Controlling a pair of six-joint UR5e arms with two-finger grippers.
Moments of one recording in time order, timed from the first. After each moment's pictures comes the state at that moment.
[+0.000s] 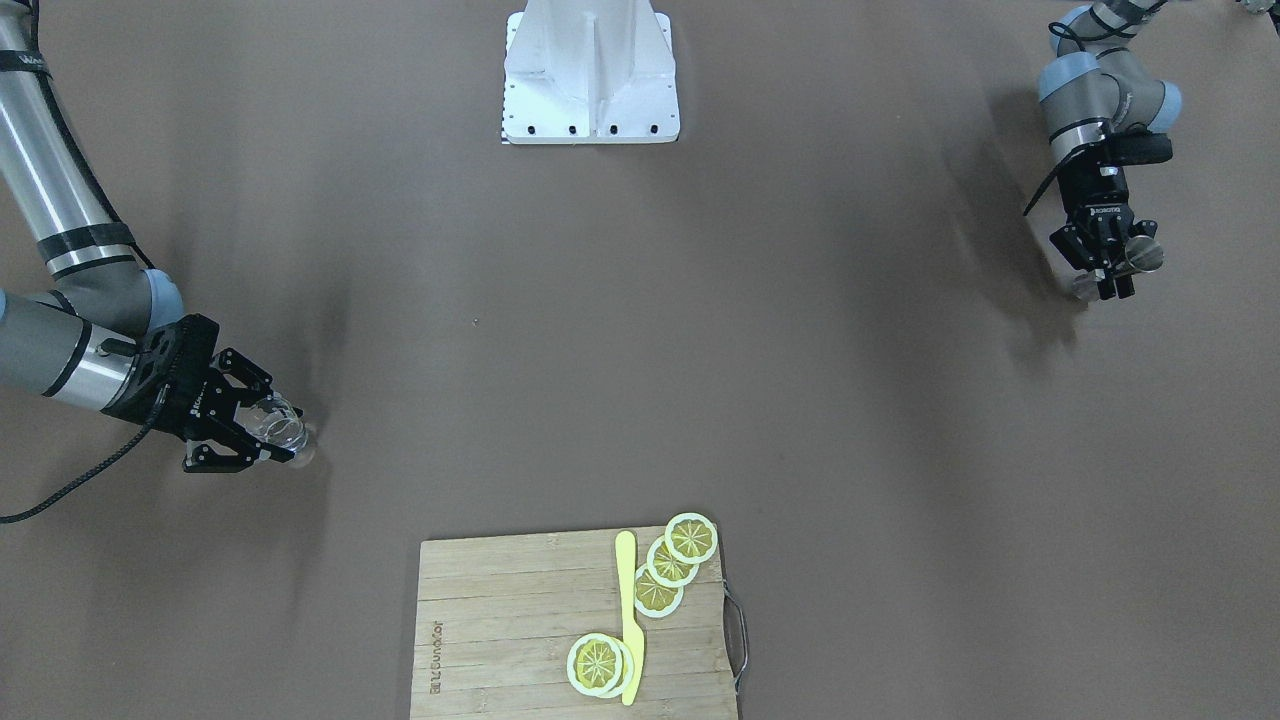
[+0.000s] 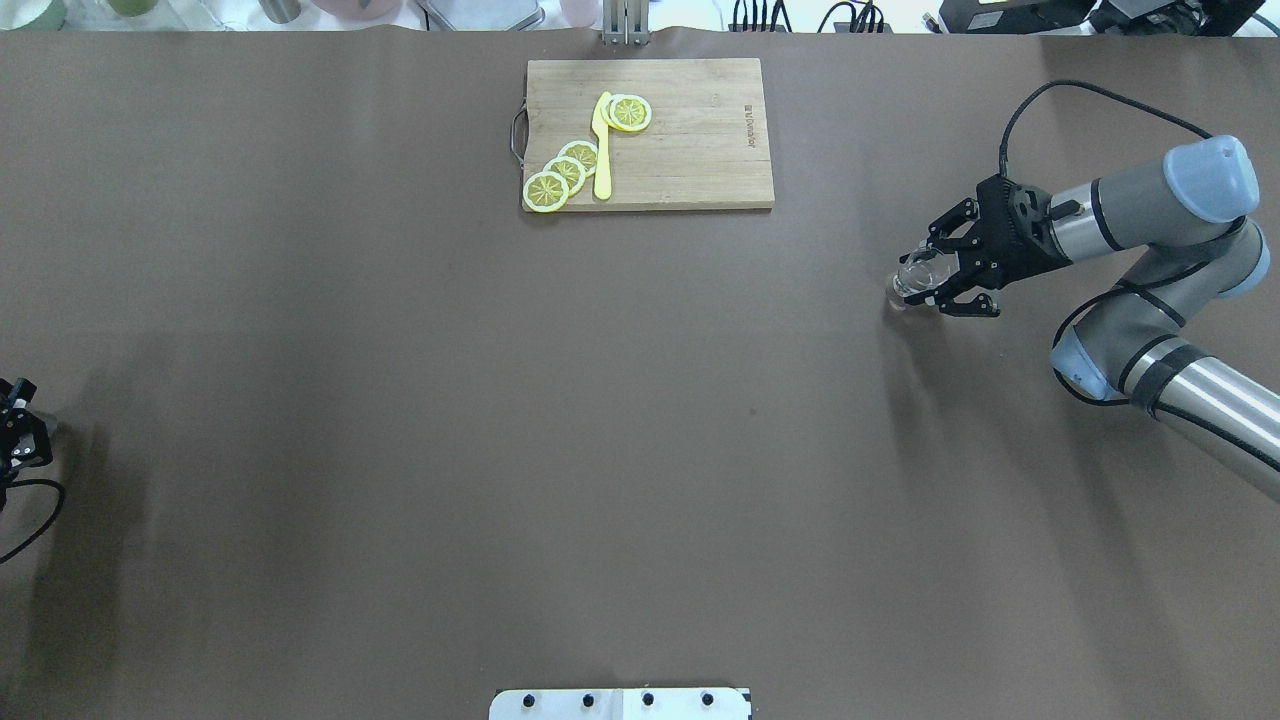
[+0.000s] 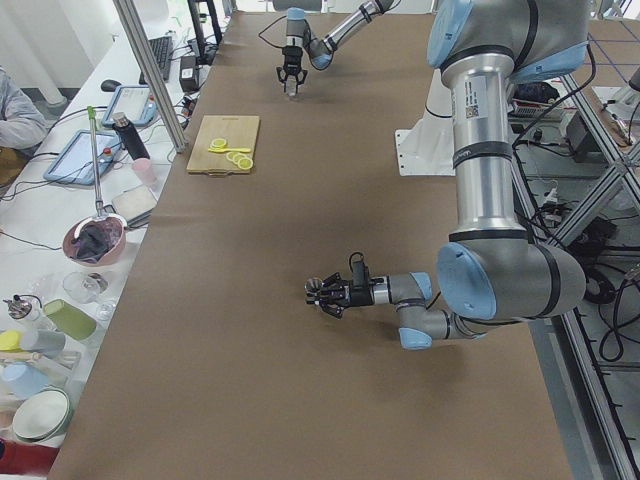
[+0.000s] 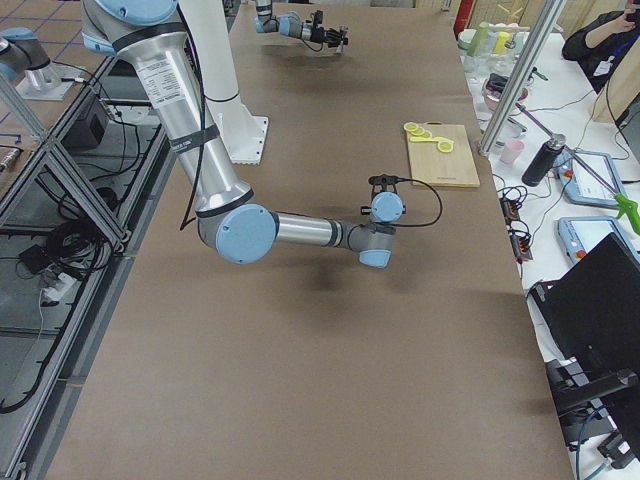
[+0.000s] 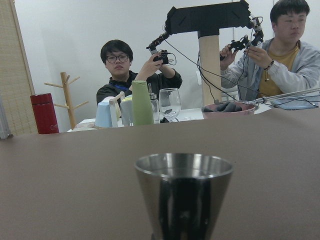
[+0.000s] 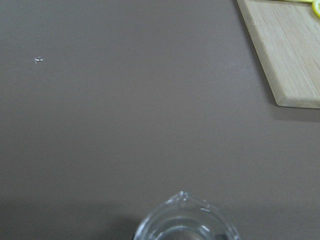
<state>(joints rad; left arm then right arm) -0.15 -1.30 -1.27 -3.11 -0.30 -1.37 0.94 -1.14 0.97 -0.07 2.40 -0.26</state>
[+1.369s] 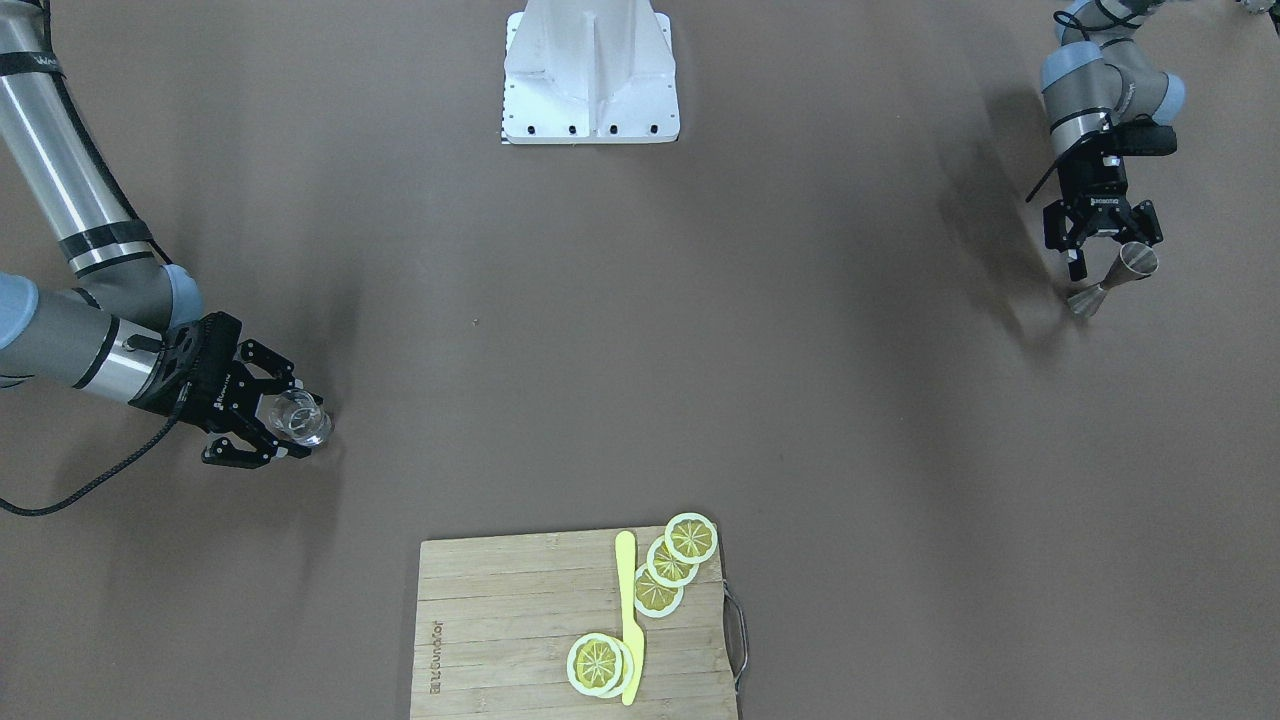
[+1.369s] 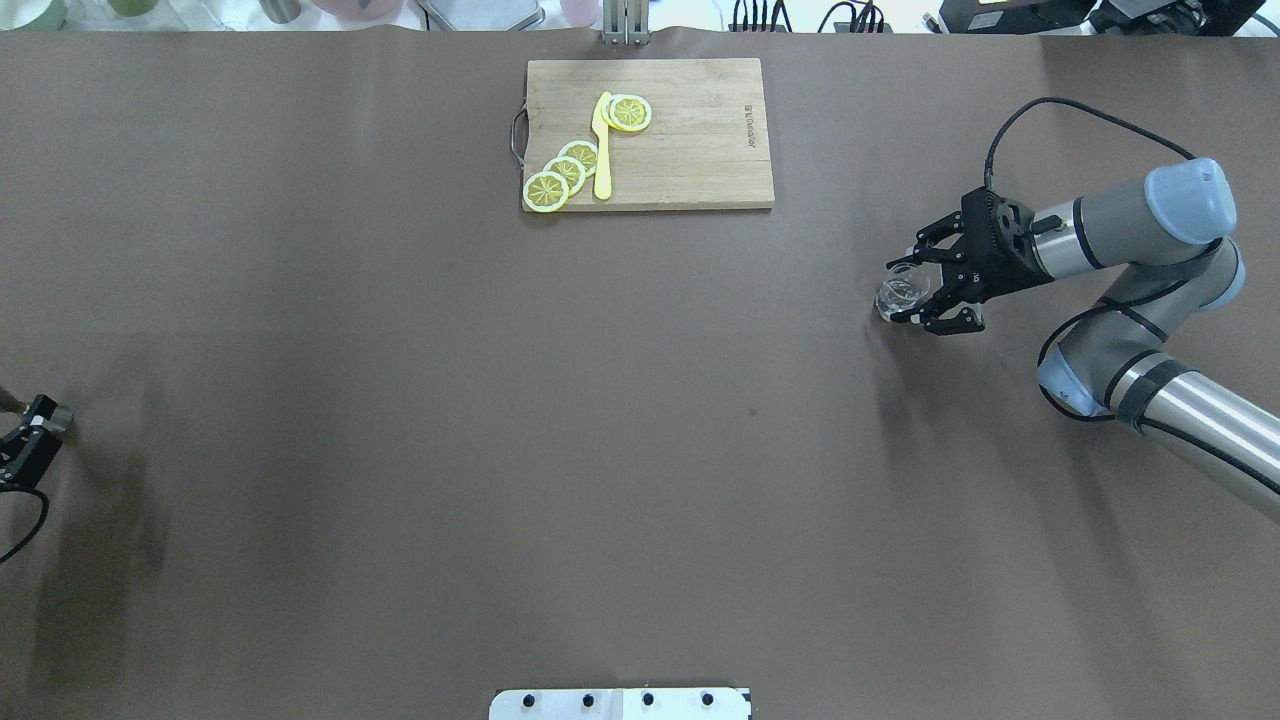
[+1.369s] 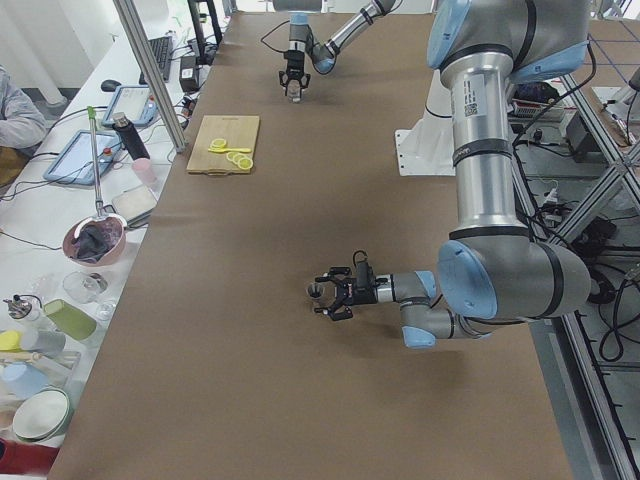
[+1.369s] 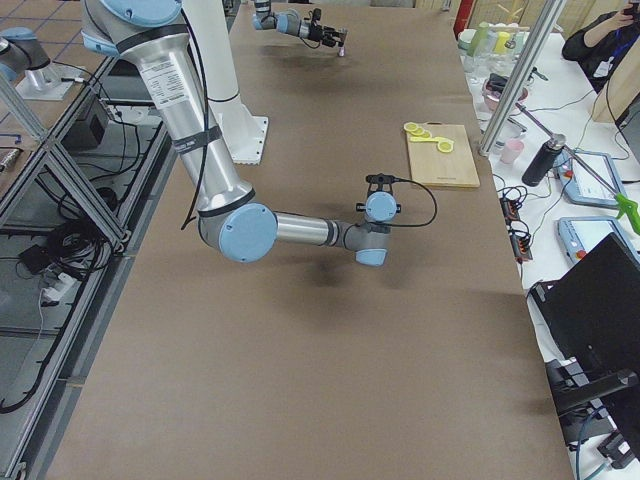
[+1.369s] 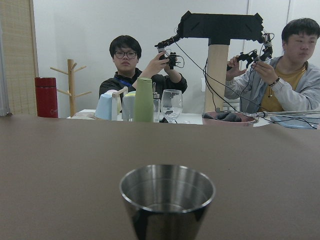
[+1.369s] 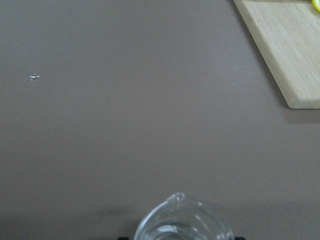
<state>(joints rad) -0.11 -1.23 -1.36 -3.12 -0.32 -1.42 0.91 -1.13 0.96 -0.02 2.37 -0.16</state>
